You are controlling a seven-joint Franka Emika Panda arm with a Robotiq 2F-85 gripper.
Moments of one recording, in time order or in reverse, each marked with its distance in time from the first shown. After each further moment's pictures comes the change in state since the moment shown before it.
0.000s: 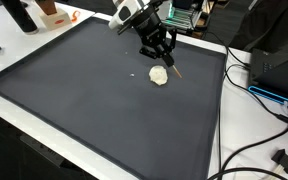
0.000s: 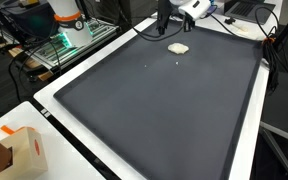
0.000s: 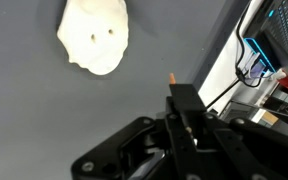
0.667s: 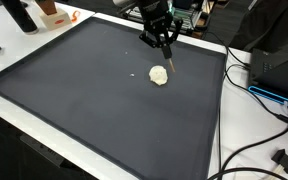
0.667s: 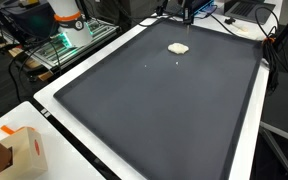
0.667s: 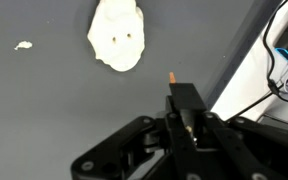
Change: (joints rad) arm 0.058 -0.116 0.000 -0.066 -0.304 0.115 0.296
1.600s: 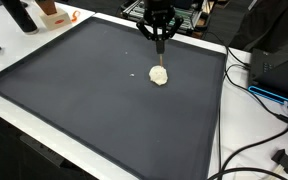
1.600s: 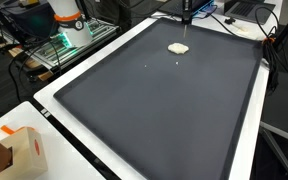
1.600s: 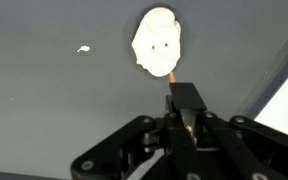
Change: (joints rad) arm 0.029 -0.046 0.002 -0.003 -0.457 0.009 0.389
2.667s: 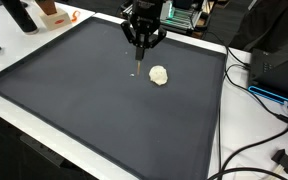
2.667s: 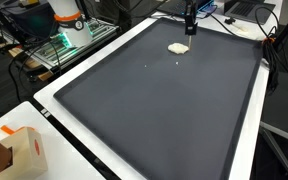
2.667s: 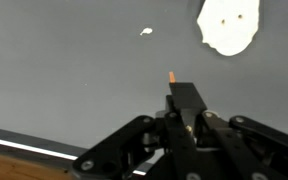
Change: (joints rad) arm 0.057 0.057 -0.097 0.014 -0.454 0.128 0.471
